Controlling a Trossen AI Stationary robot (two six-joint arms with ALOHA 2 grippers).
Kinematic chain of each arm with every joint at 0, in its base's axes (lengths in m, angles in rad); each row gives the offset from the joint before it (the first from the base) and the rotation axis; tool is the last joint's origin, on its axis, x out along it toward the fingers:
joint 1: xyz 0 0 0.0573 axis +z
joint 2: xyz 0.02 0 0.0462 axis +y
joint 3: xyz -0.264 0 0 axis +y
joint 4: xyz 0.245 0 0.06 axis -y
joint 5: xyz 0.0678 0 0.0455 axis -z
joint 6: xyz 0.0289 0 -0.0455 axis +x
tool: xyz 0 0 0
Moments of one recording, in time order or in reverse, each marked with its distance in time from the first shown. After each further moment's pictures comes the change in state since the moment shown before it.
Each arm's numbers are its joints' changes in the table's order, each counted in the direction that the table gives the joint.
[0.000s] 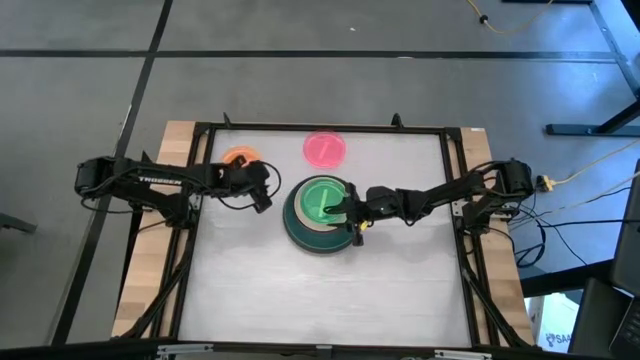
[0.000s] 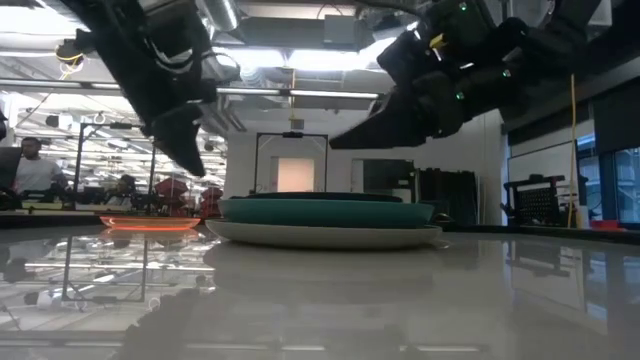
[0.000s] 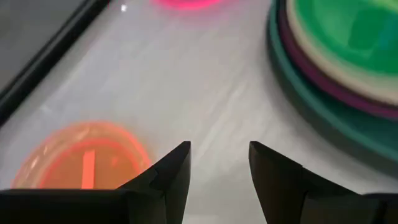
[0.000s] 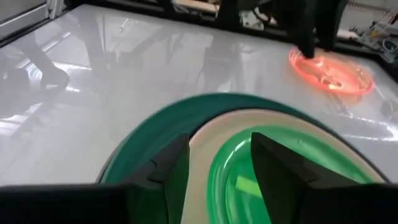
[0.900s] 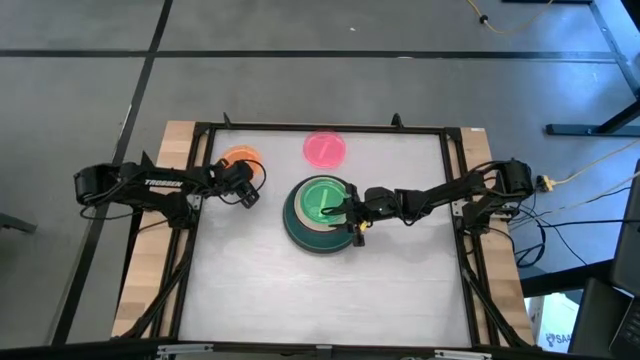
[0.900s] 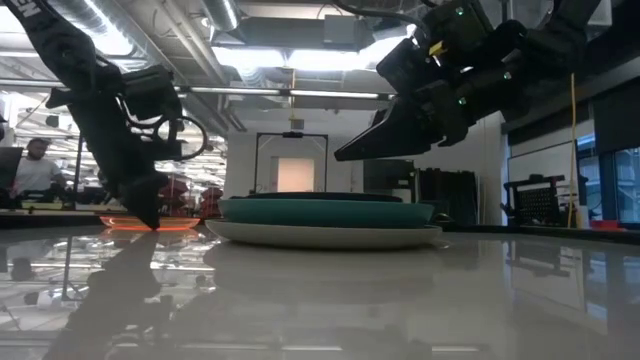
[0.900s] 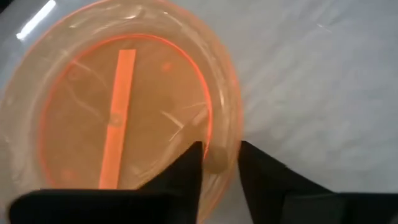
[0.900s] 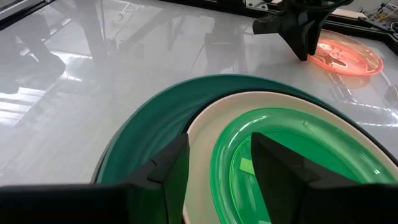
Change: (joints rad) left arm 0.259 -0.002 0.298 0.182 0.037 0.030; right arm -0.001 -0.001 -0.003 -0.062 0.002 0.011
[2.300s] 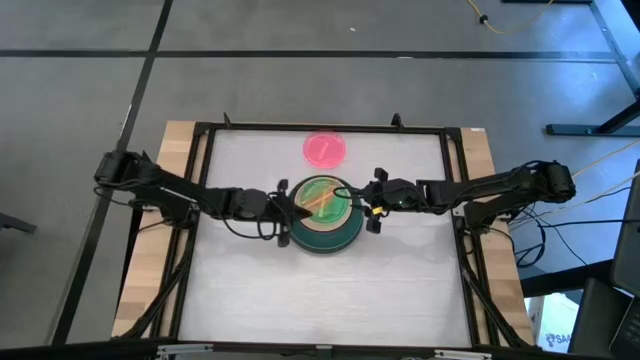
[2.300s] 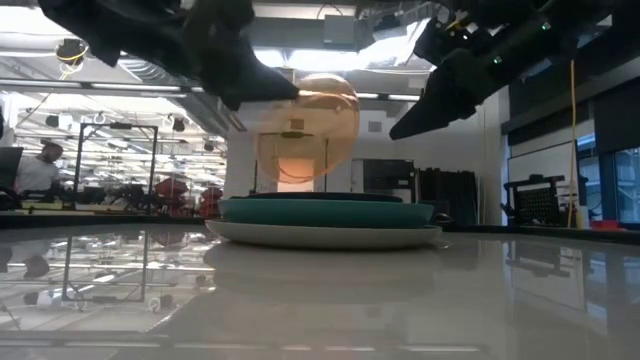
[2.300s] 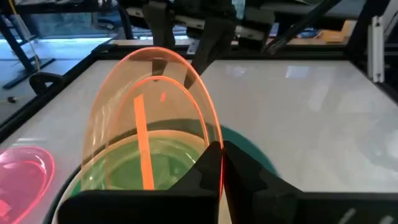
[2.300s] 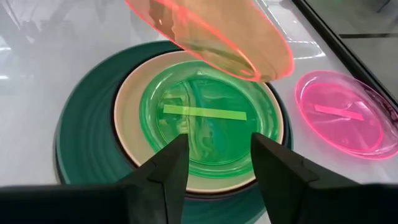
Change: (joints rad) left arm -0.551 0.207 -0.255 0.742 0.141 0.208; right arm 0.000 -0.360 0.001 -0.517 0.288 0.173
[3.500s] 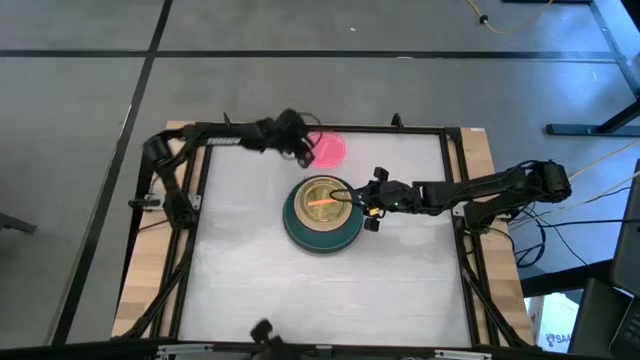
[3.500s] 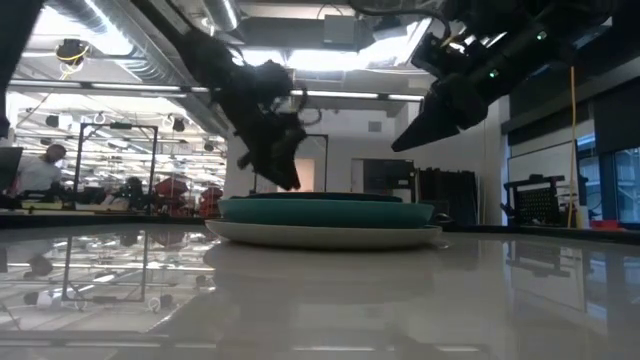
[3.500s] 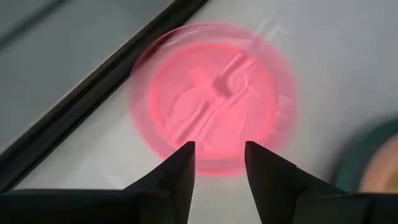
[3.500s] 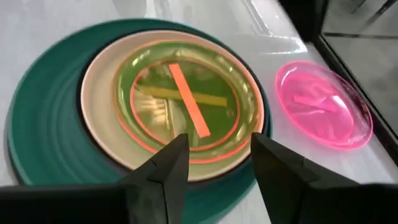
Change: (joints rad) left arm 0.674 0.395 -0.510 -0.642 0.180 -0.066; right arm 0.000 0.037 0.007 -0.004 0.080 -0.057
